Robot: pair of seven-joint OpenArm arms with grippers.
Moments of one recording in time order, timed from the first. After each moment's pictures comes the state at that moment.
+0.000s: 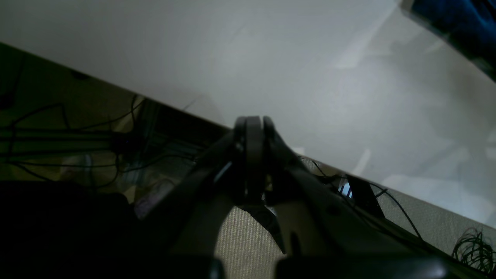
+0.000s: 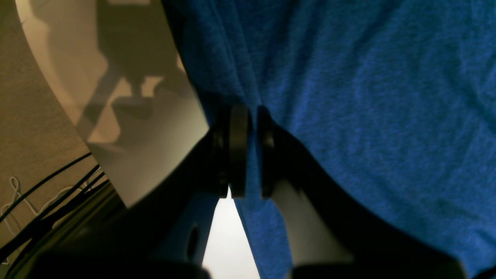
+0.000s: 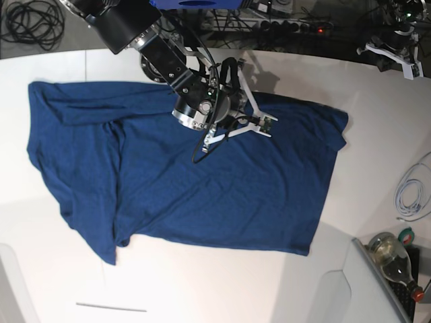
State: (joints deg) left arm 29.7 -12.3 -41.6 76.2 -15.5 -25.7 18.9; right arm 3.1 -5.2 -38.9 76.2 -9.9 28.1 -53.5
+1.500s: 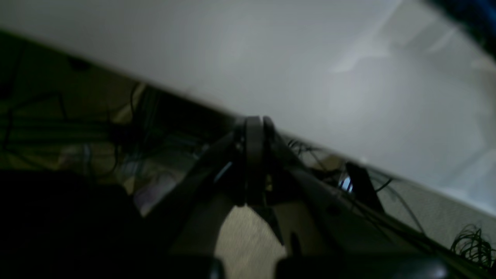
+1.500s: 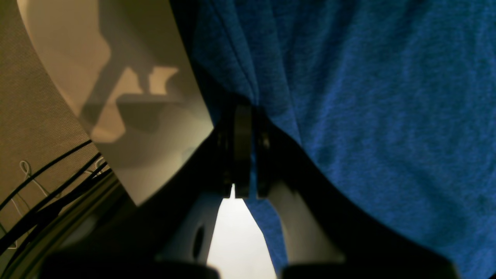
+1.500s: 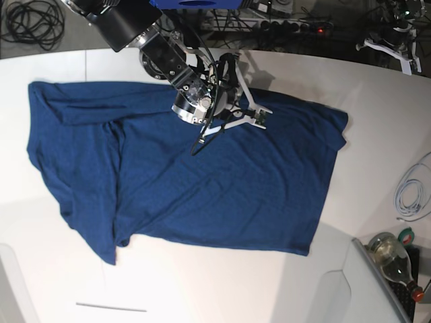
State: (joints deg) left arm 29.7 -12.4 -41.5 74.0 -15.5 -25.7 19.2; right arm 2.3 -5.3 -38.8 73.0 -9.9 28.0 -54.1
